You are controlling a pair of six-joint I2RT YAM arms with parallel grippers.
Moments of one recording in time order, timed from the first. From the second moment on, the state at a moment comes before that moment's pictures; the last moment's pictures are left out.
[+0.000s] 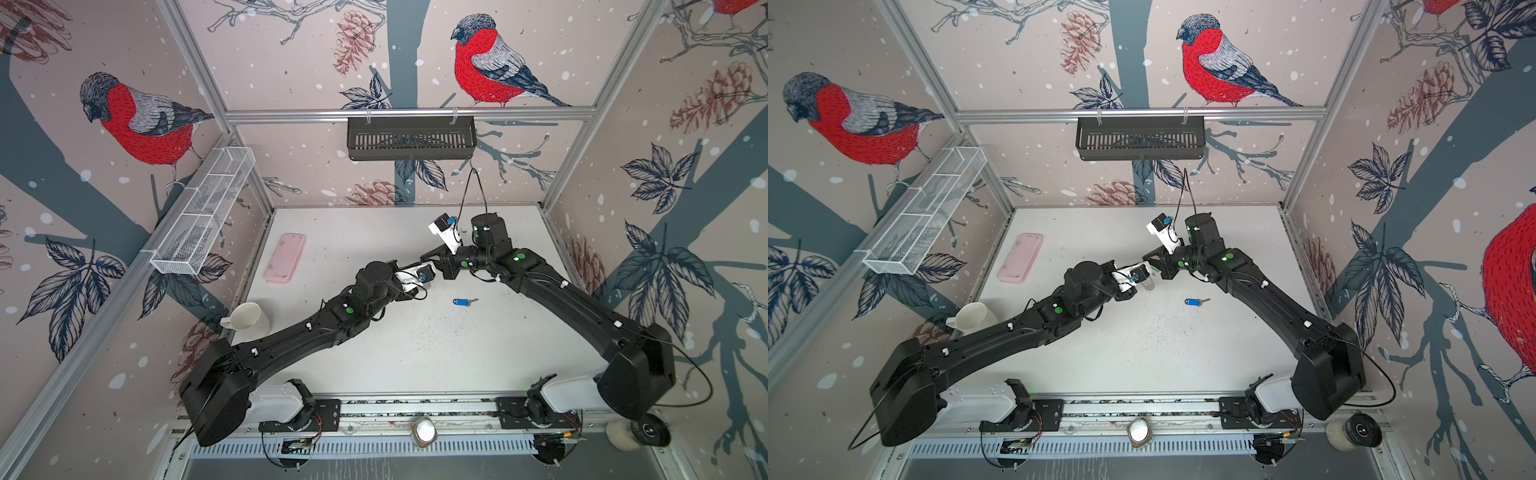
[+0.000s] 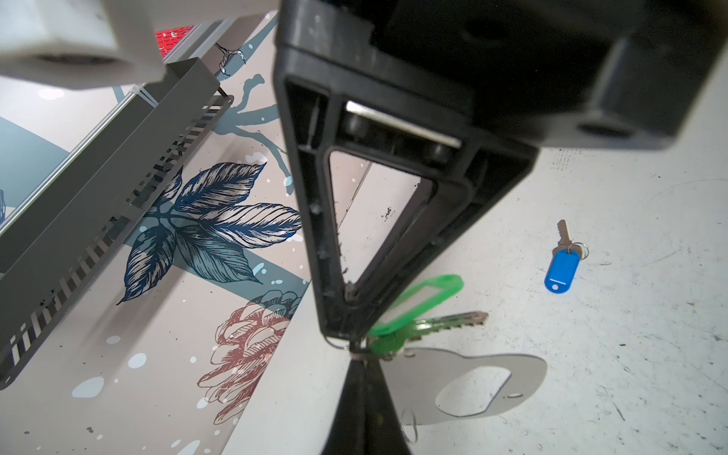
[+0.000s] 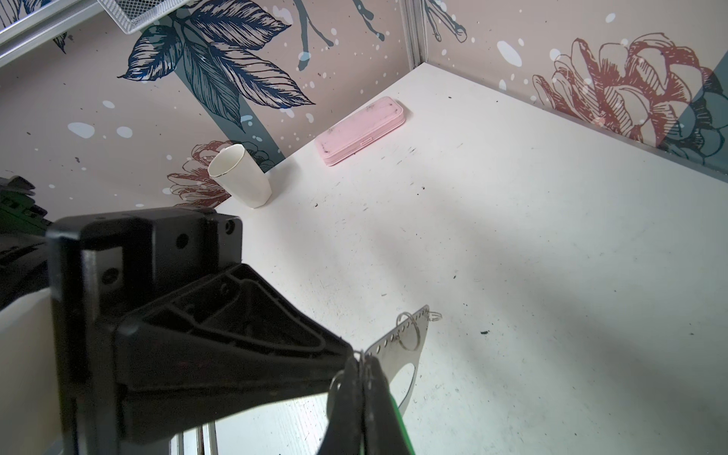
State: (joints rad) left arm -0.84 1.28 0.81 0.24 -0.08 0.69; right arm 0.55 1.41 1.19 -0.34 -0.64 -0.03
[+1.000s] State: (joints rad) left arm -0.85 1.24 0.79 0.22 -0.08 0.69; right arm 0.49 1.42 1.15 -0.31 -0.75 -0.02
